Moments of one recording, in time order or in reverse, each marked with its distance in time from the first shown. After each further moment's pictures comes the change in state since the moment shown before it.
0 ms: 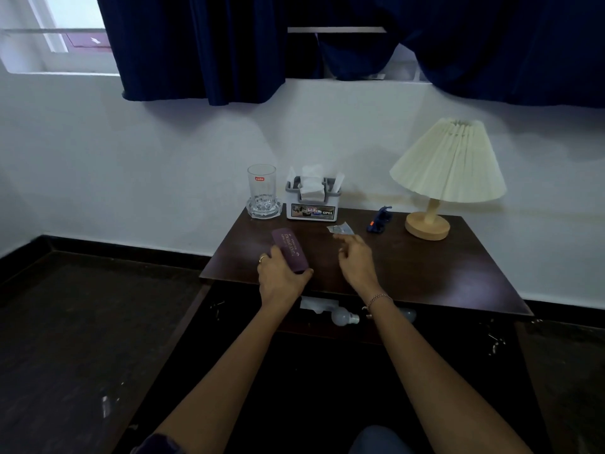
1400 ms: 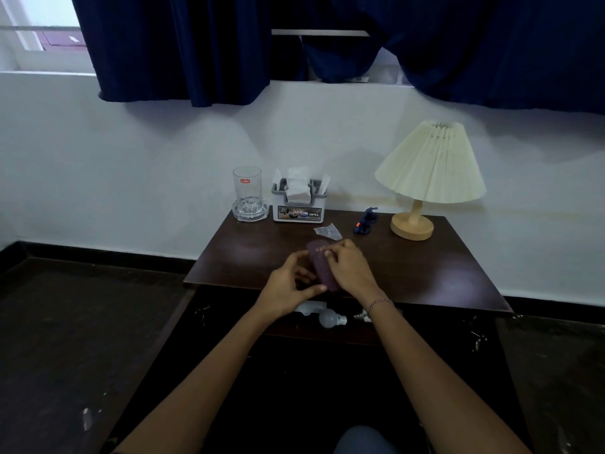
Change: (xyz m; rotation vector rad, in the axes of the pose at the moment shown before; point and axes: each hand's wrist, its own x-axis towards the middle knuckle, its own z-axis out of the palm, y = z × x) left_hand -0.003 -0.008 0.013 -0.349 -0.415 0.362; right_hand -0.010 -0.001 -0.021 -0.187 -0.150 -0.004
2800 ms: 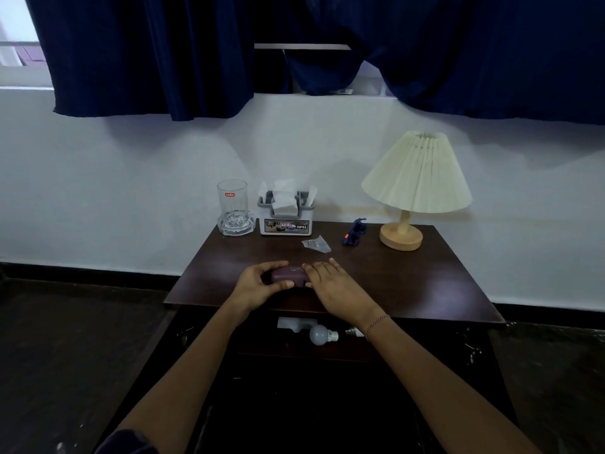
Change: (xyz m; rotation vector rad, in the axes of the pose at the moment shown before) left_hand 0.040 -0.027 -0.024 -0.223 -0.008 -0.114; right_hand 0.006 0.037 0.017 -0.640 -0.071 -0.552
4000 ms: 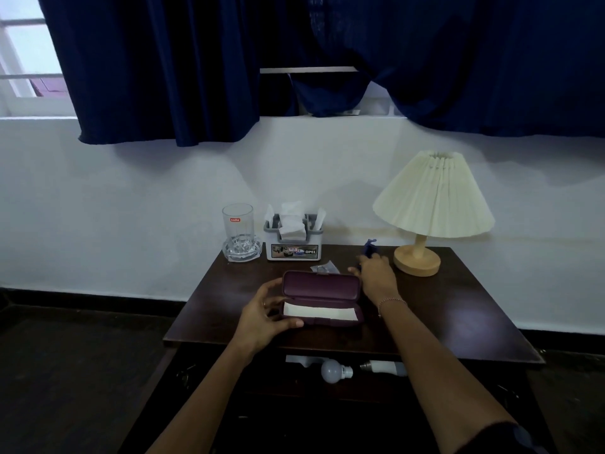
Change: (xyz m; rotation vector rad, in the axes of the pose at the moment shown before) left_hand 0.000 -0.010 -0.001 -0.067 0.076 0.035; right_hand 0.055 0.088 0.013 0.182 -0.024 0.689
